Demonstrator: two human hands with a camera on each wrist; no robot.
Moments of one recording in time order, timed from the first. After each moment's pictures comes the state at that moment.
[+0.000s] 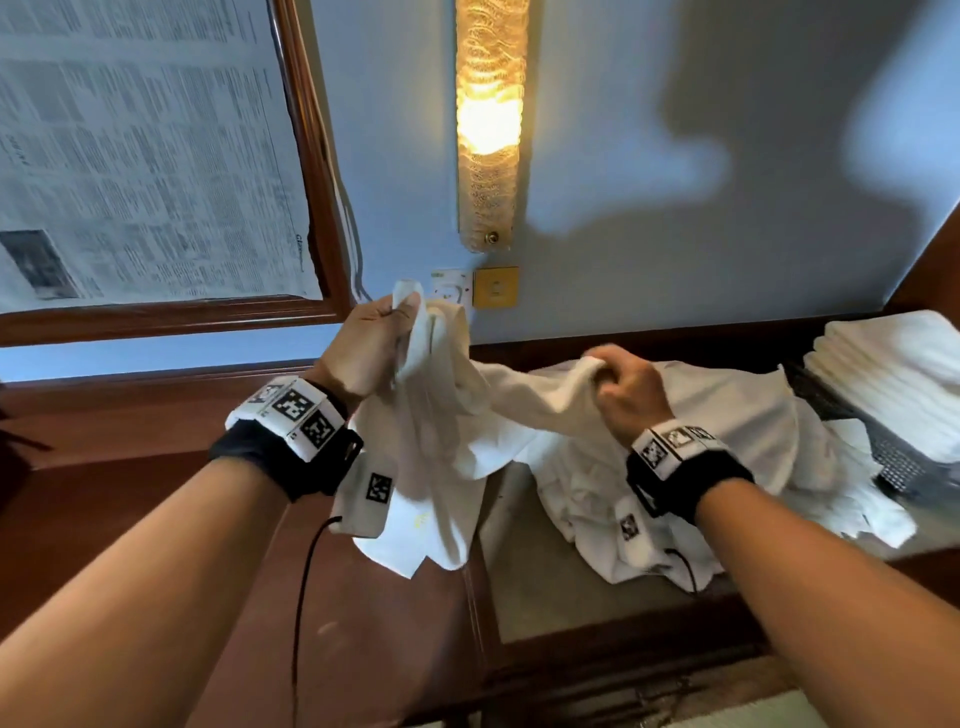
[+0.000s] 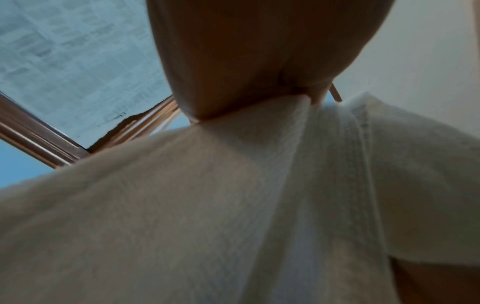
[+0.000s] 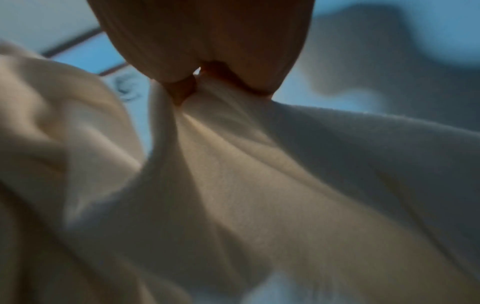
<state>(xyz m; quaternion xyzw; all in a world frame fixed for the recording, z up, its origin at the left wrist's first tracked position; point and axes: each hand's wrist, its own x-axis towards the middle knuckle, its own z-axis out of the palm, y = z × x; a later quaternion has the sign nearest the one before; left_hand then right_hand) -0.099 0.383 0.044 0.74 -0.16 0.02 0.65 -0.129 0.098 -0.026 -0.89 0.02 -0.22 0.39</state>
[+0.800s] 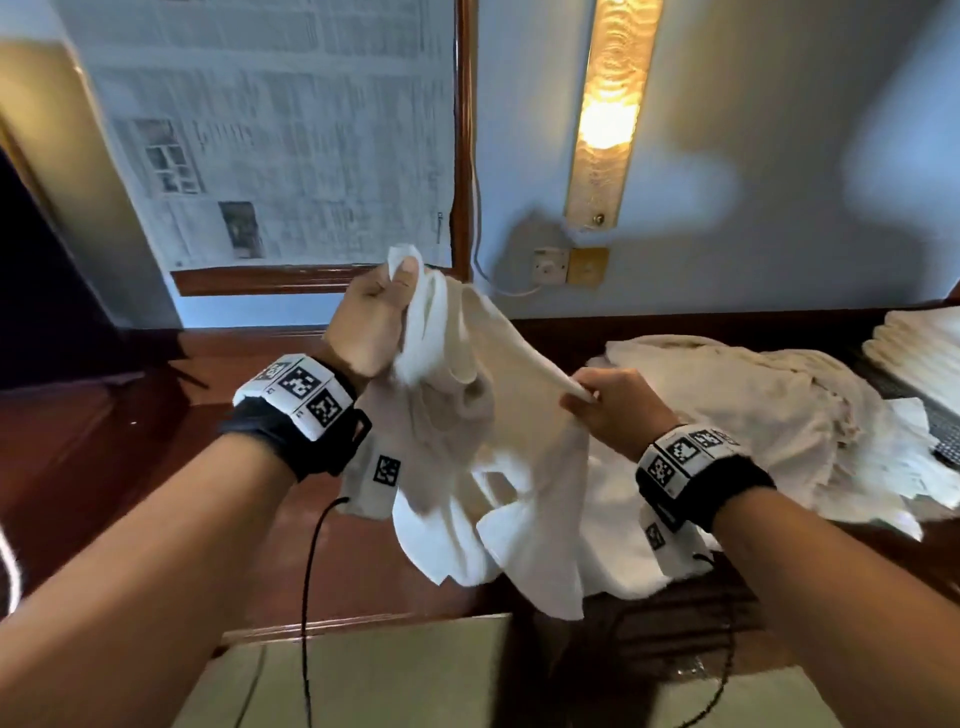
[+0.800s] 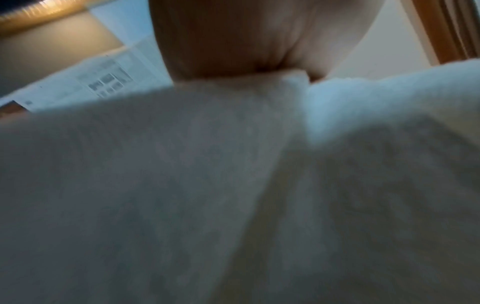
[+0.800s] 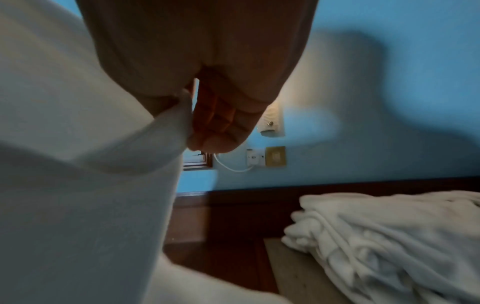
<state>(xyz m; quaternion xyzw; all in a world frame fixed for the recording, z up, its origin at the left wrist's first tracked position) -0.228 0.585 0.058 0.76 -0.12 0.13 0.62 -0.246 0.300 -0.031 -0.96 -0.11 -0.16 0.20</state>
